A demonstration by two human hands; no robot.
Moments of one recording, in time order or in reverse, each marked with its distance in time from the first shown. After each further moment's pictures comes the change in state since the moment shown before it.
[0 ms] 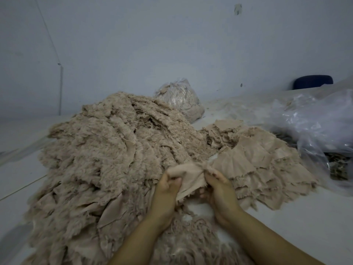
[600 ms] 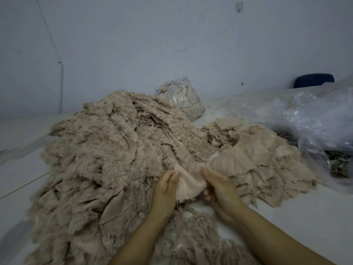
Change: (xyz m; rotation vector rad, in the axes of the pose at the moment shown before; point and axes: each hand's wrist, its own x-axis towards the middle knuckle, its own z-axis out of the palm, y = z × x) left_hand -0.002 -0.003 -0.006 0.339 0.095 0.190; right_hand 0.000 -0.005 -0.007 -0.056 -0.095 0.016
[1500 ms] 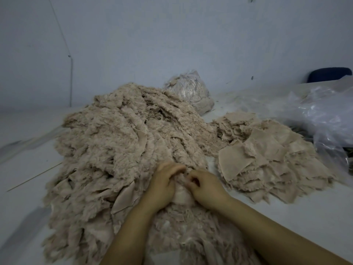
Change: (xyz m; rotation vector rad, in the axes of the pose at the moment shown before) left_hand 0.019 -0.005 -0.045 0.633 -0.227 0.235; right_hand 0.008 0.010 0.040 -1.161 -0.248 -0.312
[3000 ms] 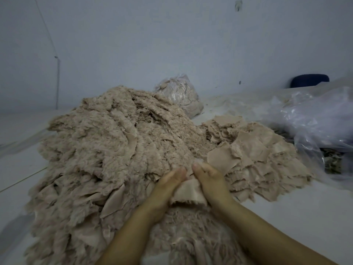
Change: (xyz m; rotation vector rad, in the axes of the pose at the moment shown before) left_hand -0.007 0.029 0.020 -0.885 -0.200 -0.398; right_hand -0.017 0.004 -0.011 0.718 0.353 0.185
